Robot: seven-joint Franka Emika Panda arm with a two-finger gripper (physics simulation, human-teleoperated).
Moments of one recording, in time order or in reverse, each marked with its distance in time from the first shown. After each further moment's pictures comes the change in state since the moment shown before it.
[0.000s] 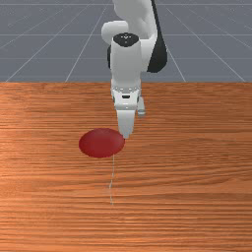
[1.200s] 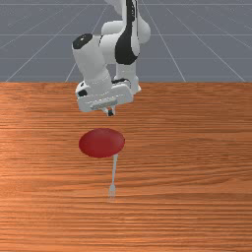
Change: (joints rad) arm -0.036 -0.175 -0.141 -0.297 0.378 -0.047 1.124
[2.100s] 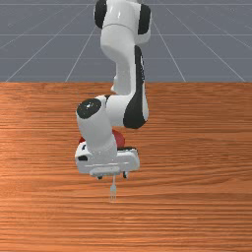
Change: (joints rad) arm 0.028 0.722 0.023 0.841 -0.017 -0.042 0.200
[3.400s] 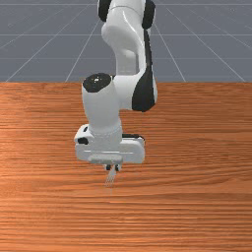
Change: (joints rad) arm 0.068 -0.062 -0.068 0.089 -0.064 -0.083 0.182
